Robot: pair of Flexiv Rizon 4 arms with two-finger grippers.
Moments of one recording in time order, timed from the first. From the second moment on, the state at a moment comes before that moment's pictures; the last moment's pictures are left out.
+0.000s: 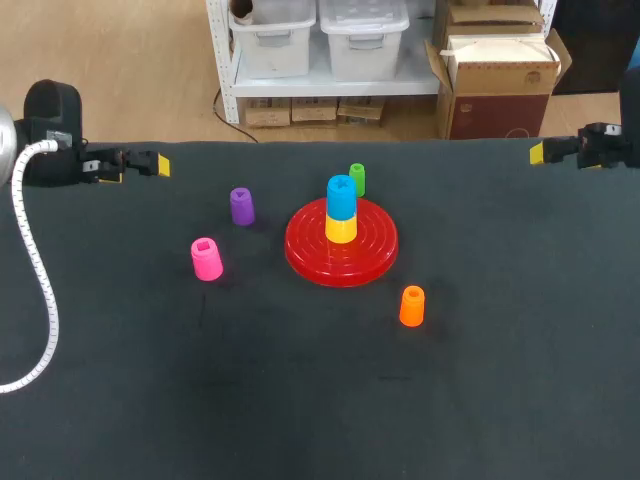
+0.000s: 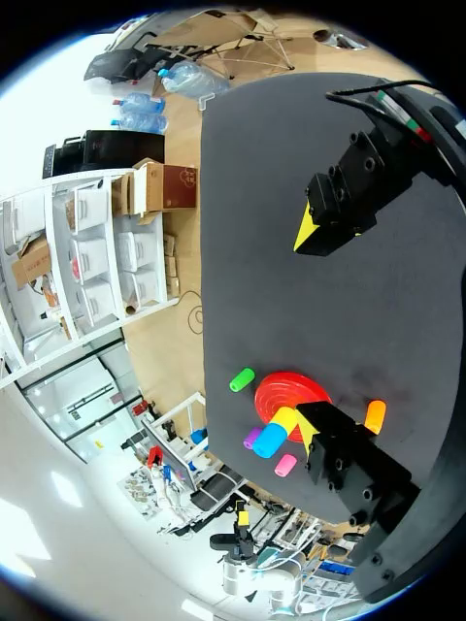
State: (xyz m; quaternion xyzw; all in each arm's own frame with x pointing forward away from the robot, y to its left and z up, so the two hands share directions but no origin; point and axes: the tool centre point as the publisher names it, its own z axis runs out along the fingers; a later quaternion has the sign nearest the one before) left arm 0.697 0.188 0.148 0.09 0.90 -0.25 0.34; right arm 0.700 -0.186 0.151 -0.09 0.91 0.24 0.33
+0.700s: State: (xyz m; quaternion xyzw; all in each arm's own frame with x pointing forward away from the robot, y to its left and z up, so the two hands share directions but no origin) left arm 0.684 0.149 0.173 0.20 0.88 -0.23 0.37; right arm 0.700 -0.186 0.151 -0.09 0.91 0.24 0.33
